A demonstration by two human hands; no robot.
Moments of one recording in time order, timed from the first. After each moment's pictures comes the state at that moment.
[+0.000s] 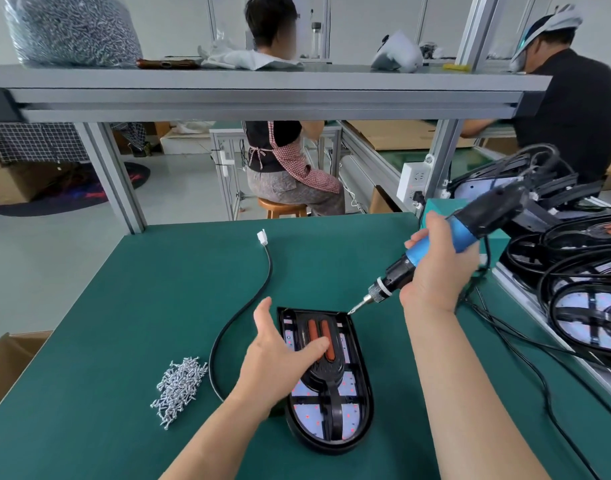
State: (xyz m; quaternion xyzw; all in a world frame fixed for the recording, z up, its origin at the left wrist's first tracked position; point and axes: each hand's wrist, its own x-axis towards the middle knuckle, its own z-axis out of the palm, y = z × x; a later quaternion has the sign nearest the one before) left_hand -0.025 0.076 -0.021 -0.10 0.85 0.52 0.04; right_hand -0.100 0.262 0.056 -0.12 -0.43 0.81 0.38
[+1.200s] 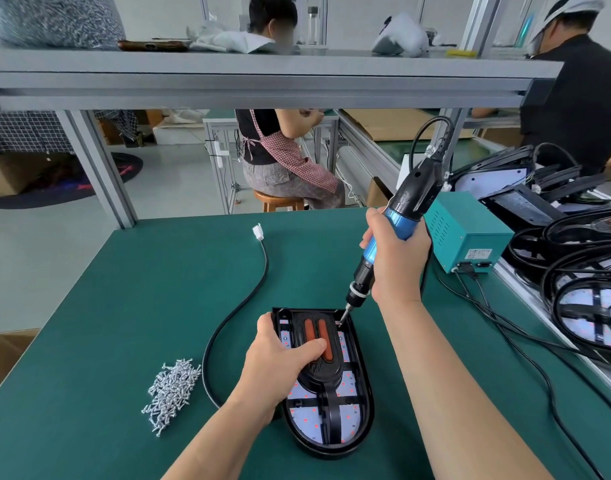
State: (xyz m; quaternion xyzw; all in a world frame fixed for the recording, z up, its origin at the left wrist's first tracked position) left_hand -0.031 0.076 -0.035 -0.13 0.74 0.65 0.08; right_hand -0.126 0.233 0.038 -0.01 -0.54 0.79 0.30
